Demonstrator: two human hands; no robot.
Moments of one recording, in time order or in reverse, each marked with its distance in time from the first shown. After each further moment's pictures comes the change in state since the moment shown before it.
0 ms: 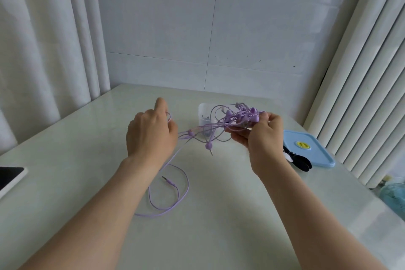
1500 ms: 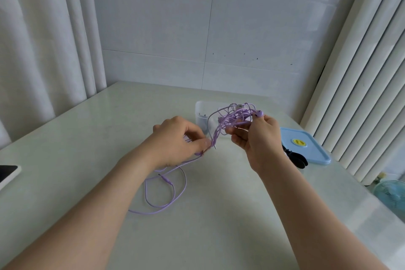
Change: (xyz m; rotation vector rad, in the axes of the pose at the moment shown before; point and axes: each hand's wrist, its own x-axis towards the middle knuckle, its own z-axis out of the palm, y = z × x) left_hand -0.008 0.032 -0.022 -0.369 -0.647 0.187; right_hand -0.001 -0.008 -0.001 0.021 -0.021 0.116
